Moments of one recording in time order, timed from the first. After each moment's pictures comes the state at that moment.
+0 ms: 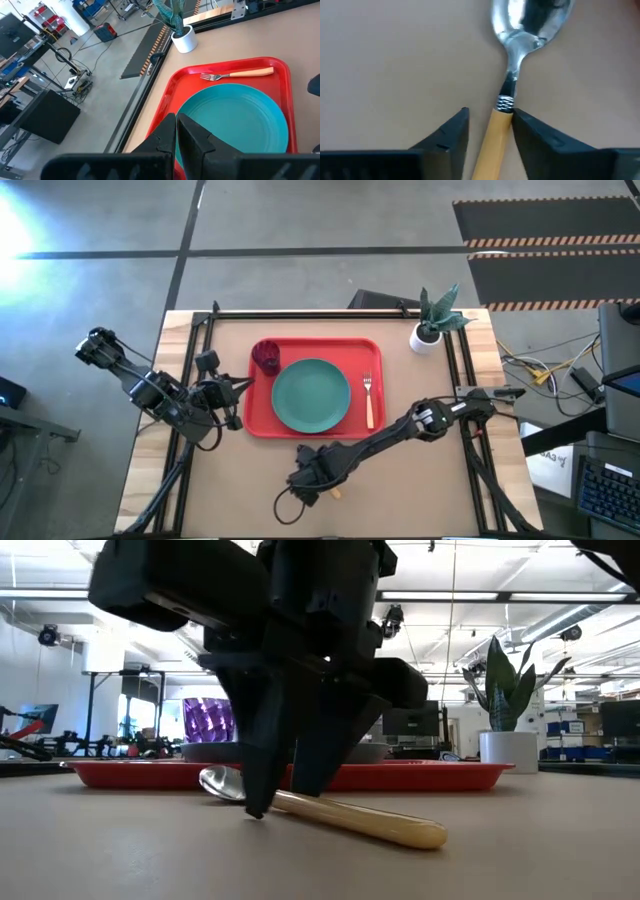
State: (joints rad) left arm -0.60 1.03 1.15 -0.95 -1.05 -0.29; right arm 0.40 2.53 2.21 -1.06 0.07 1.07
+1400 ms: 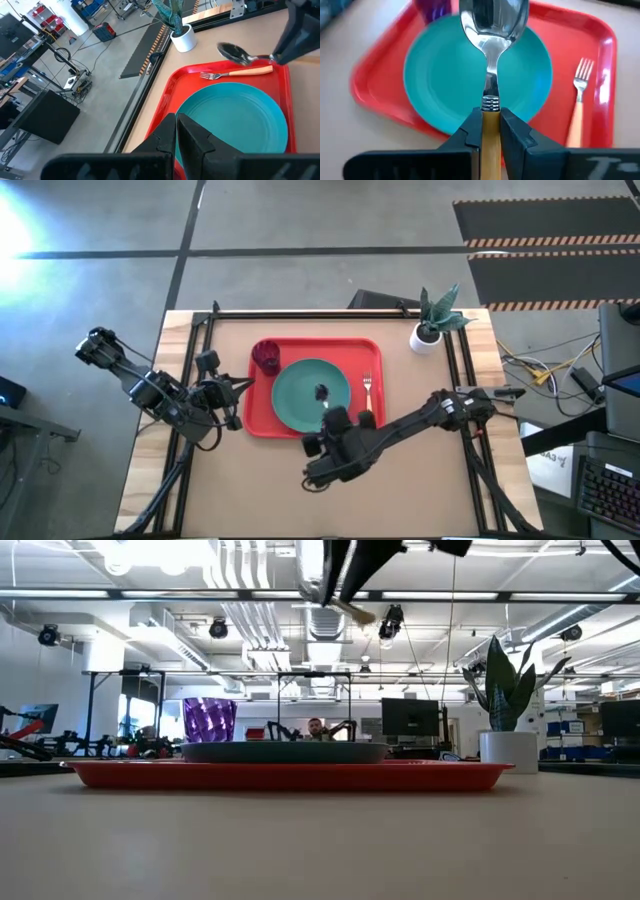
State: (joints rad) left arm -0.60 1.03 1.15 -0.96 -1.04 -0.28; right arm 0.42 2.33 2.35 -1.58 0.75 1.63
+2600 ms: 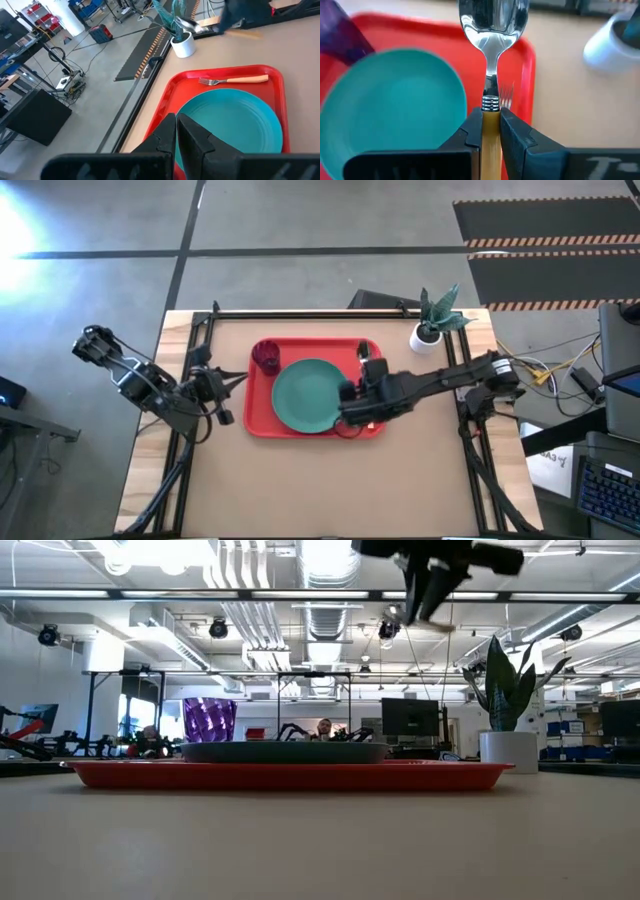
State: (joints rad) left arm -0.60 0.95 1.15 -0.97 -1.03 -0.28; right arm 0.23 1.83 1.75 -1.48 0.68 1.62
